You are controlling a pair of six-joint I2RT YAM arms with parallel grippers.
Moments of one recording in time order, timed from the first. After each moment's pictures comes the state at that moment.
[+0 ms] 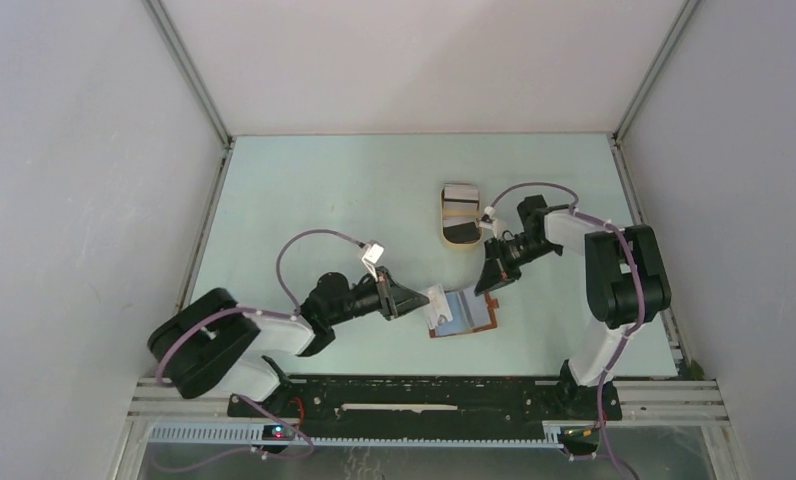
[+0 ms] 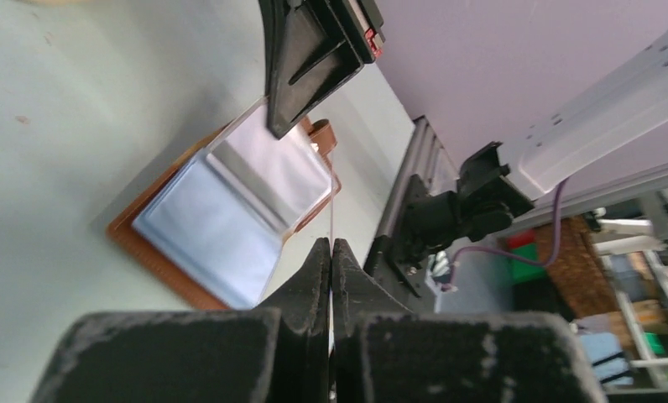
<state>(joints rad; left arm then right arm) -0.78 1.35 0.24 1.00 0.39 -0.79 0.15 1.79 1.04 -0.78 -0.90 -0.21</state>
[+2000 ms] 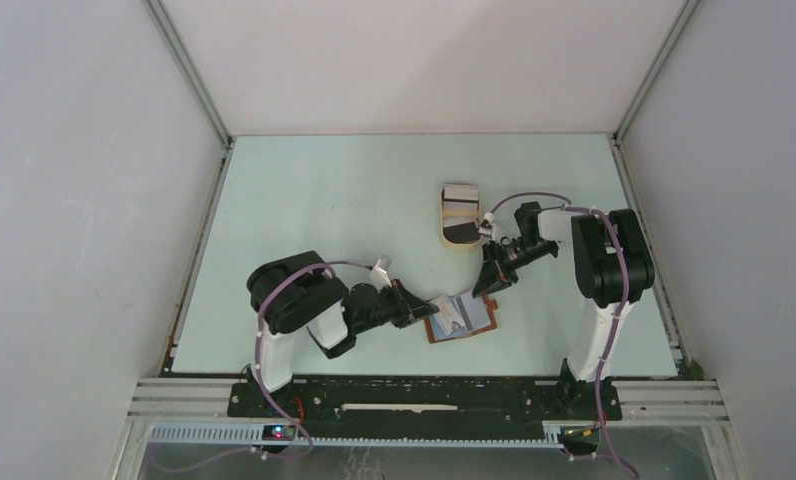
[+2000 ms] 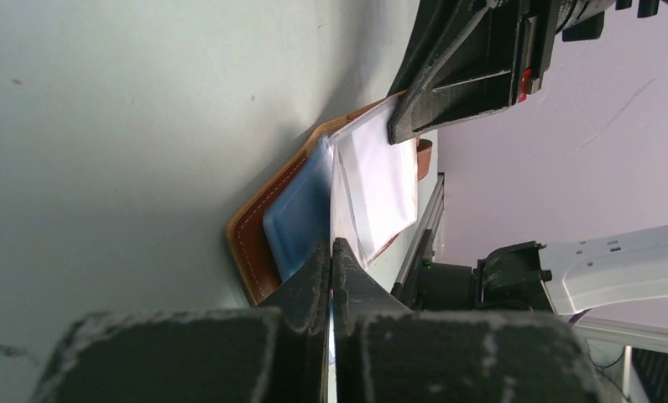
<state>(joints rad) -0.86 1.96 0.31 1.37 0.19 -1.25 0.14 1.96 1.07 -0.77 -0.97 -0.17</state>
